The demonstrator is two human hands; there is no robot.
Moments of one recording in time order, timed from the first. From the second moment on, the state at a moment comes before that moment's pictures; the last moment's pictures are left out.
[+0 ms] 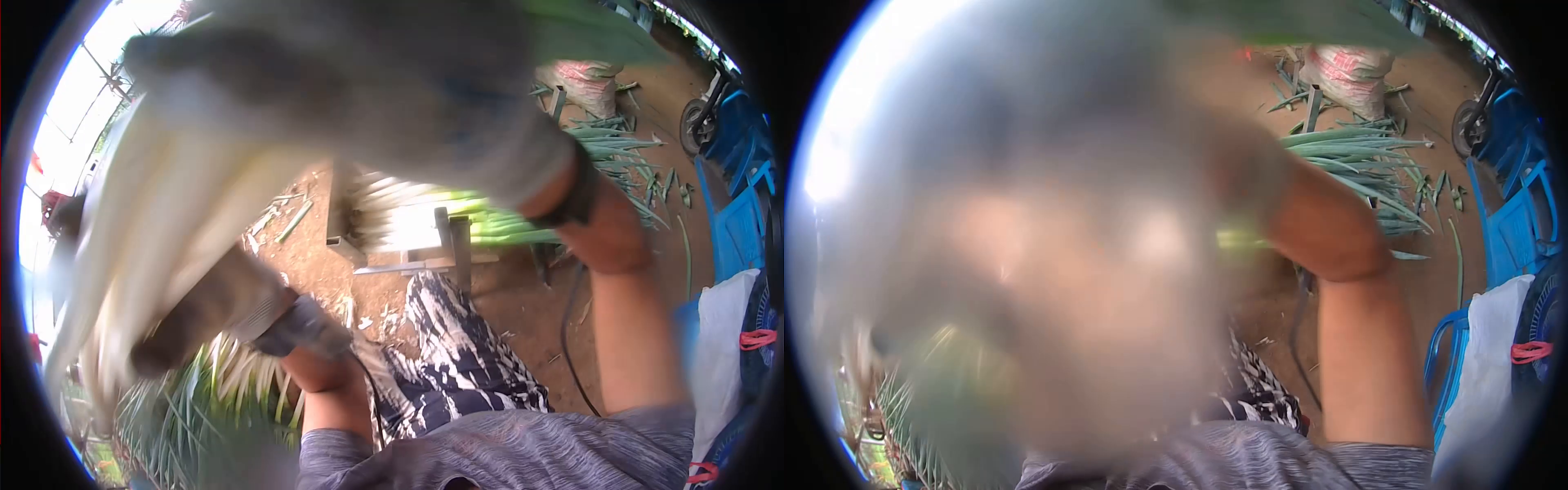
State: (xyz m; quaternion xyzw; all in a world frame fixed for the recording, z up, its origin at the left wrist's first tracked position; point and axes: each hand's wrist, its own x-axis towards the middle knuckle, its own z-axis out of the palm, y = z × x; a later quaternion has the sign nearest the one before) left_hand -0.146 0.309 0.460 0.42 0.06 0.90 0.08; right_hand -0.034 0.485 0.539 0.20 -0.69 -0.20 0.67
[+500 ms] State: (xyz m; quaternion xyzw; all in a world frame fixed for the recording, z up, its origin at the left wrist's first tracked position) left_hand -0.312 0.443 0.014 -0.11 0.11 0.93 0.34; right_hand -0.105 0.711 0.081 -0.07 -1.00 -0.06 -0.02
